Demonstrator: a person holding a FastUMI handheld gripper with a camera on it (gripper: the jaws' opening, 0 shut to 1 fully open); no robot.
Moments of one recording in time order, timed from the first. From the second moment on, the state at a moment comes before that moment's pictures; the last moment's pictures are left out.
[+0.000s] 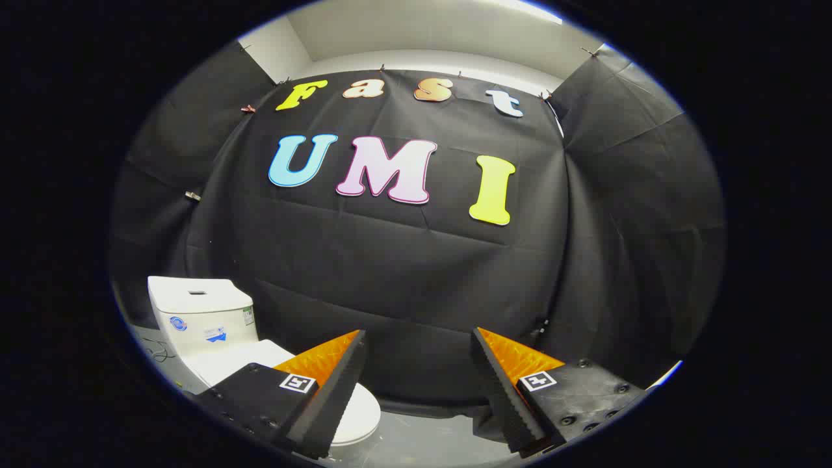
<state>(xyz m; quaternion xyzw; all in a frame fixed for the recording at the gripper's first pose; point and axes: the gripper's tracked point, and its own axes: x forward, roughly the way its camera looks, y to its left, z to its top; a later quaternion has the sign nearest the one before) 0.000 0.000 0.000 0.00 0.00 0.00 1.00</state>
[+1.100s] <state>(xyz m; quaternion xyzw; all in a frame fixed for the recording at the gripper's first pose) 0.000 0.007 -0.008 0.00 0.01 0.01 1.00</state>
